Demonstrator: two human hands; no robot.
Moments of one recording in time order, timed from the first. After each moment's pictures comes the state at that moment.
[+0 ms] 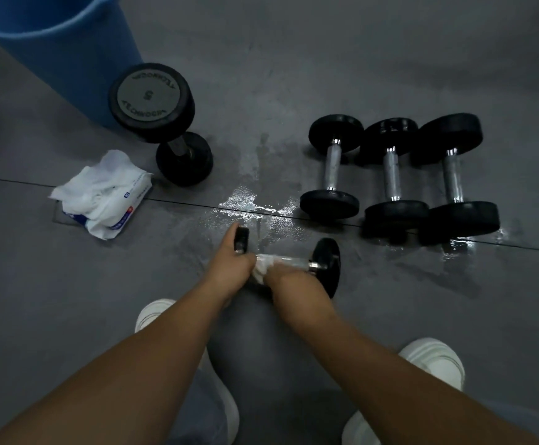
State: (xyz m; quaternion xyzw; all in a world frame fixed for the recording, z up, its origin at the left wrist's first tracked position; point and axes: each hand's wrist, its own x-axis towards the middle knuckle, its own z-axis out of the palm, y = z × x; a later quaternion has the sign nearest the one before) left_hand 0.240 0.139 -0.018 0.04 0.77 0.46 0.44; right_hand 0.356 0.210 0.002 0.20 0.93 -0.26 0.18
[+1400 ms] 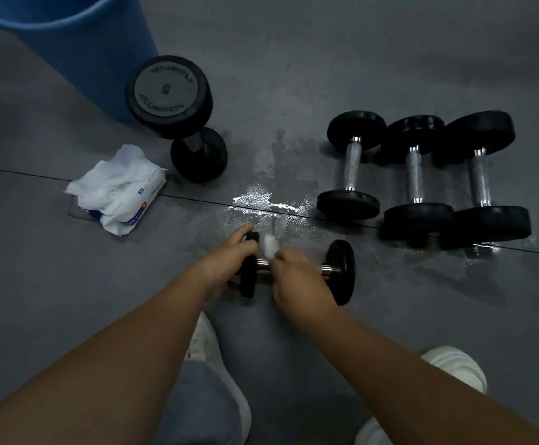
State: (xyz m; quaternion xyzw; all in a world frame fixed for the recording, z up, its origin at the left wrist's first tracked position) left_hand 0.204 0.126 -0.021 -0.01 0.71 0.41 0.58; right_hand 0.334 0.210 -0.016 0.20 0.94 -0.24 0.13
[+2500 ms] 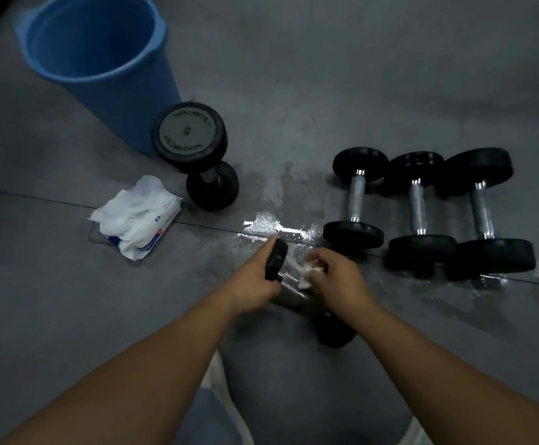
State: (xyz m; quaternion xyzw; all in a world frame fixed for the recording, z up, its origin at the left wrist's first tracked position) left_hand 0.207 0.141 -0.001 0.22 0.77 0.33 0.51; right_hand 0.332 0.272 -0.006 0.38 0.81 -0.44 0.04
